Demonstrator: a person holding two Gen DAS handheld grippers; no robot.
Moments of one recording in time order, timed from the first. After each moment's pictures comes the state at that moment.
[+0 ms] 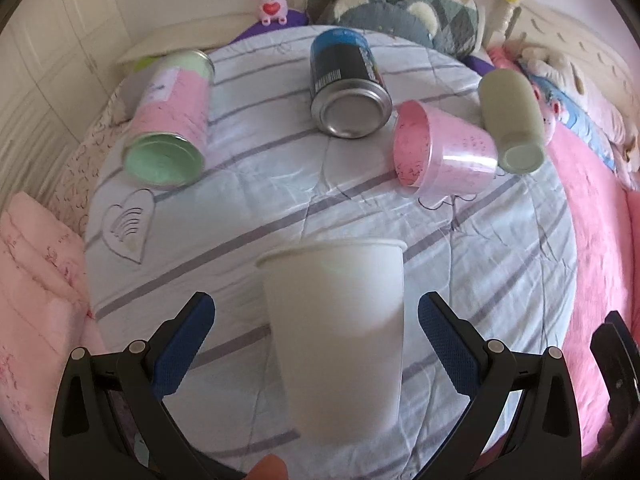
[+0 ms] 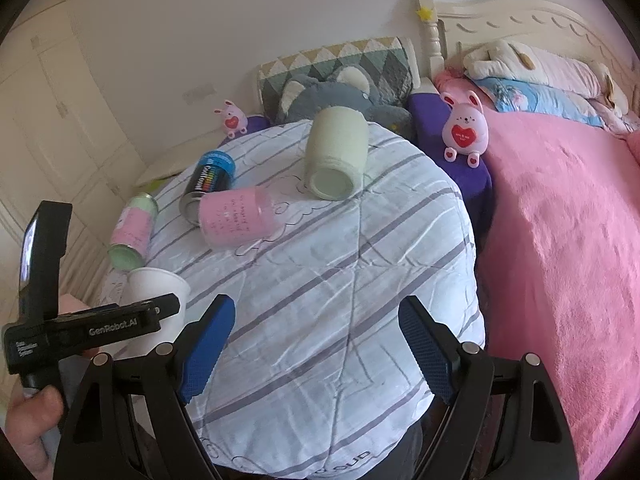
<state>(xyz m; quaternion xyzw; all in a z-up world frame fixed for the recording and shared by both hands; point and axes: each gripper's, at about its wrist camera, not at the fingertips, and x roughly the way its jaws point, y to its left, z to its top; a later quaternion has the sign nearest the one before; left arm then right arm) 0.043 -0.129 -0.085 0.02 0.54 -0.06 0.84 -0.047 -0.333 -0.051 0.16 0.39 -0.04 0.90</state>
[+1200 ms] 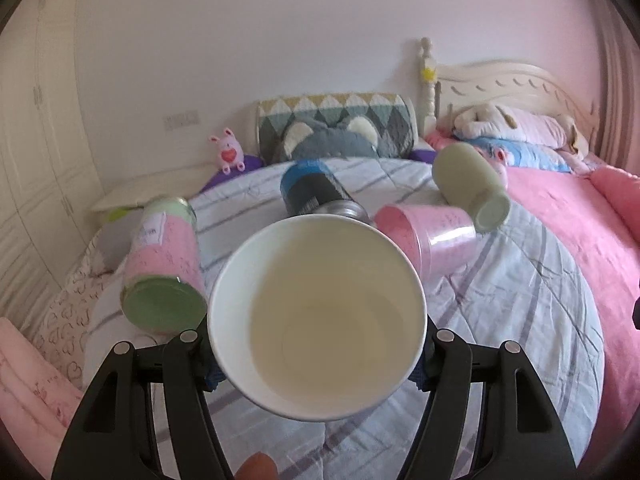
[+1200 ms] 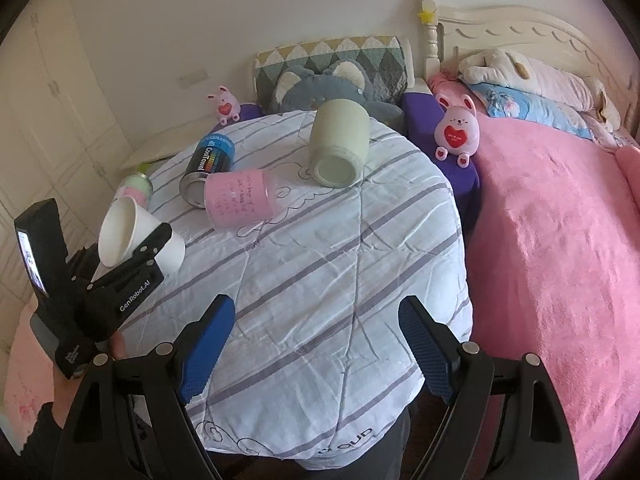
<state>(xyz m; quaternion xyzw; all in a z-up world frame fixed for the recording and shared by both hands) 0.033 -0.101 -0.079 0.08 0.28 -0.17 0.94 -0.058 -0.306 -0.043 0.12 0.41 -0.07 0.90</state>
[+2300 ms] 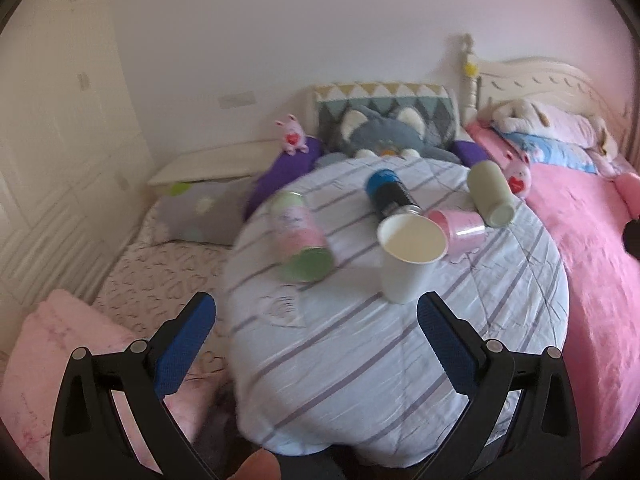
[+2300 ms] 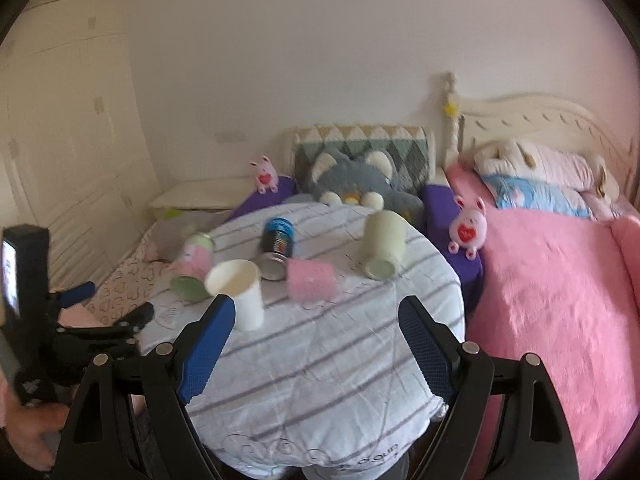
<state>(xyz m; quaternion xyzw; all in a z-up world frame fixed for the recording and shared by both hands) -0.050 -0.015 0.030 0.09 0.33 -0.08 0.94 -0.099 -0.231 0.053 0.06 0.28 -0.04 0.96</state>
